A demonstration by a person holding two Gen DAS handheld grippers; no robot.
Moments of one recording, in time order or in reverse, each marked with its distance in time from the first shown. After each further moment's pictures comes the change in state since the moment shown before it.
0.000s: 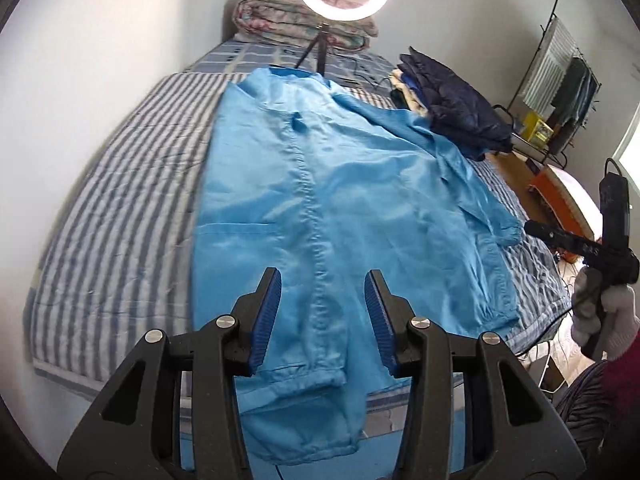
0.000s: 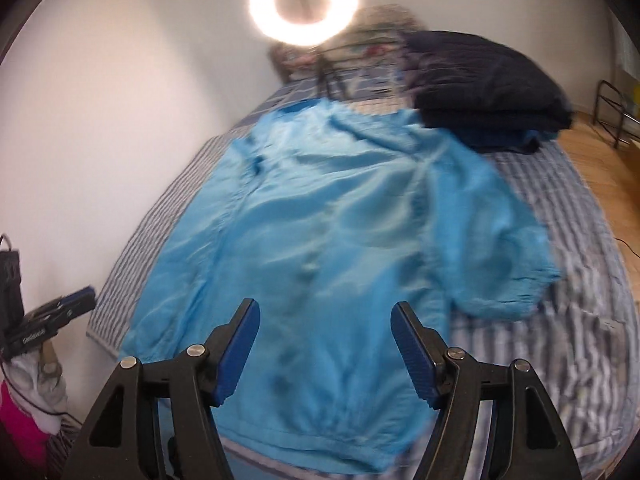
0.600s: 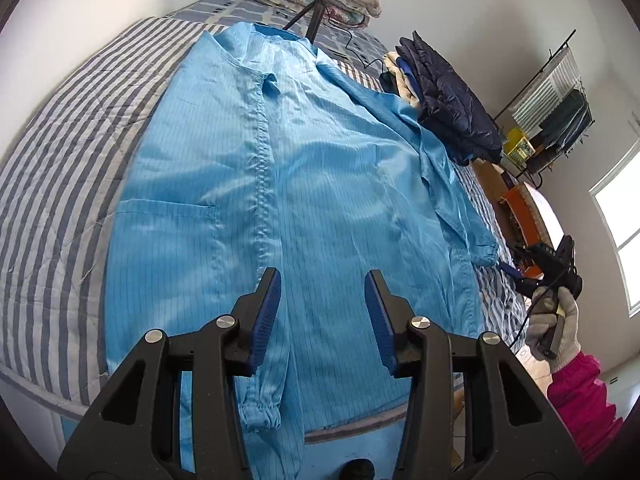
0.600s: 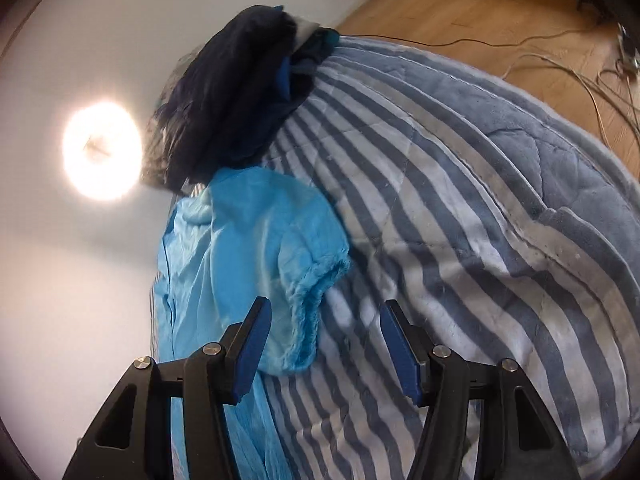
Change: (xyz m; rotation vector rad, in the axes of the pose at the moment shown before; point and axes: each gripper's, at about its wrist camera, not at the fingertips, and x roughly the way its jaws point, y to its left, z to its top) left arm 0.065 -0.011 0.019 -0.149 0.108 -0.141; right arm 0.028 -0.224 -0.022 0.762 -0.039 0.080
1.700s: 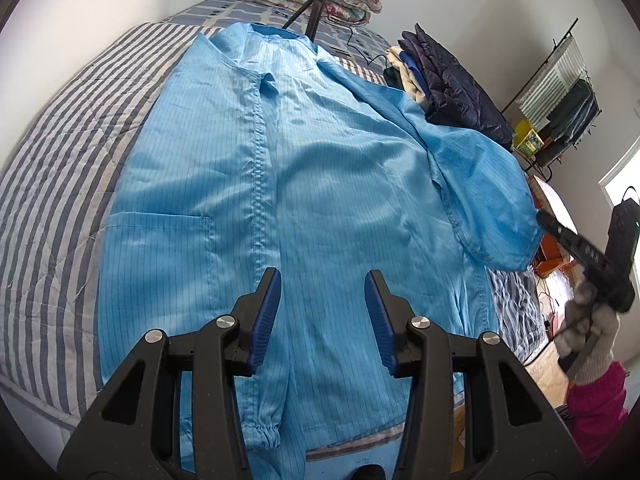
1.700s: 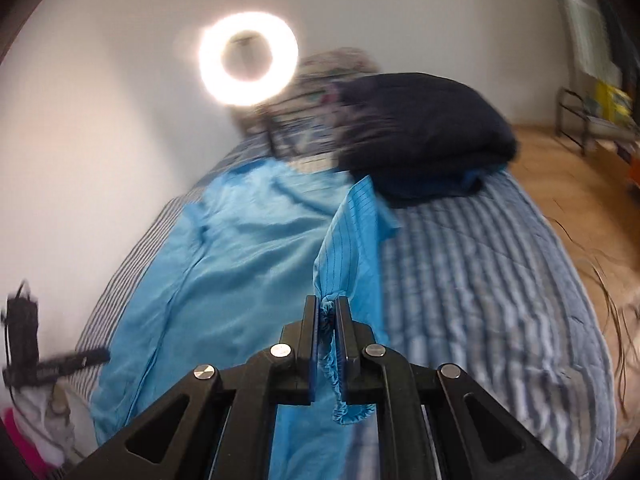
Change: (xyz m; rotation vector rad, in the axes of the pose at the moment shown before) left arm 0.015 -0.002 0.008 0.015 -0.001 0.038; right arm -0.018 0.168 -0.092 -0.760 -0.120 -0.054
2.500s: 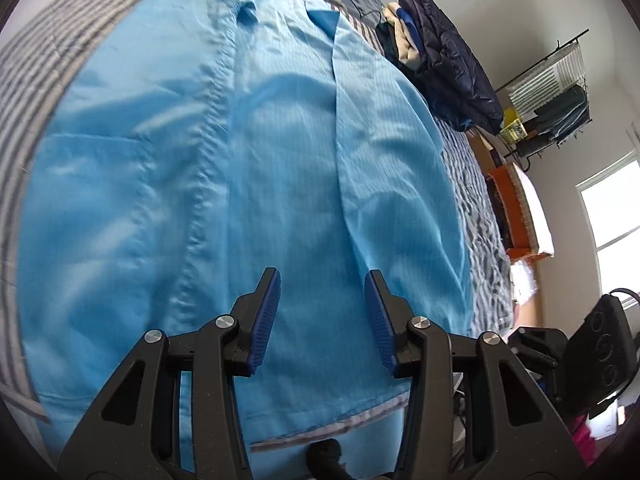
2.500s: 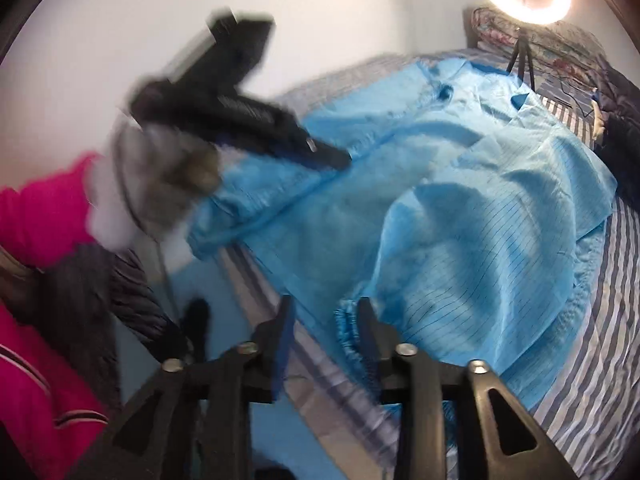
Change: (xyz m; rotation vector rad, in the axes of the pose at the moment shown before) left arm 0.046 -0.011 -0.019 -0.096 0.183 -0.138; right arm -0.009 0.100 -0.116 -0.501 0.333 0.489
